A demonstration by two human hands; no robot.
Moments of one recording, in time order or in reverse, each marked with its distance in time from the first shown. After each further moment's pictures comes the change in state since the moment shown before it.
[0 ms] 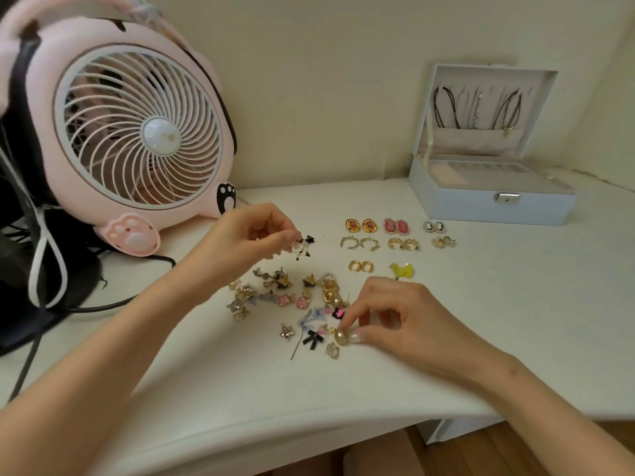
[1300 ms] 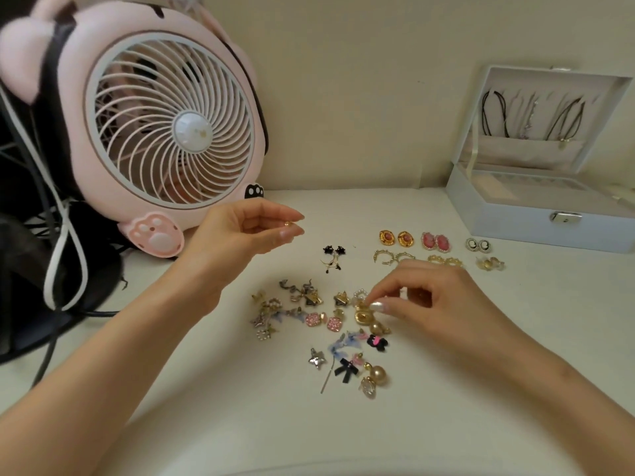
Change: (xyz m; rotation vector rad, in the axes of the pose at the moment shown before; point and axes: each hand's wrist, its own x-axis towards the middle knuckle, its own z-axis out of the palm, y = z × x) left_hand 0.001 -0.013 -0.020 -0.256 0.245 -0.161; right_hand 0.042 -0.008 -0.012 -0.059 0.100 0.023
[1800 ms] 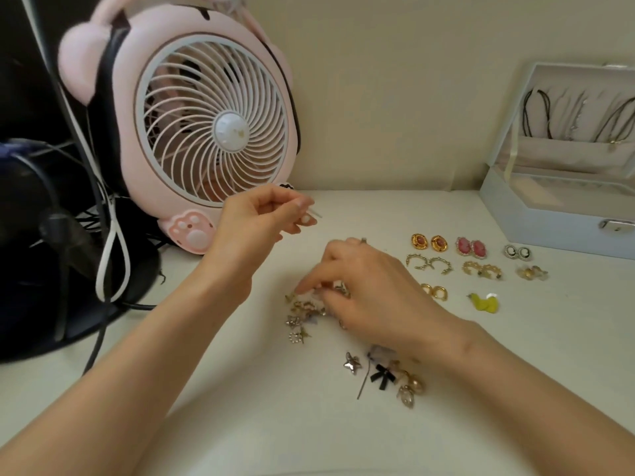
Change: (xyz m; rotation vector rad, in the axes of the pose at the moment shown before) left_hand 0.008 -0.002 -0.008 -0.083 0.216 -0.004; right_hand 0.051 -0.053 0.060 -0.359 -0.116 -0.293
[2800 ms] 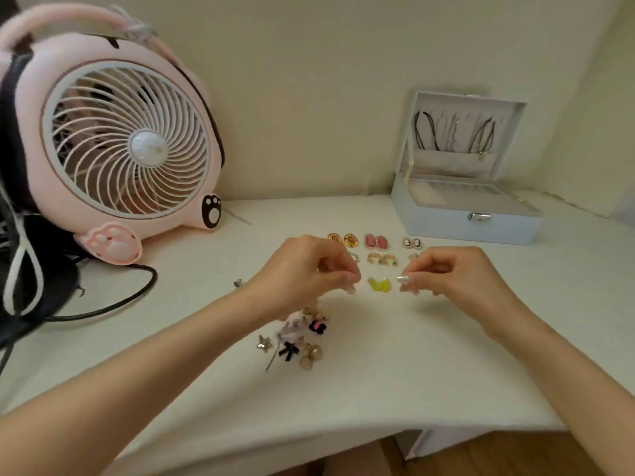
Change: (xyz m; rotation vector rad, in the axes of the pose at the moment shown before) left_hand -0.044 0.021 0.095 0.479 -0.624 0.323; right_hand -0.125 0.091 -0.081 0.548 0.350 0.641
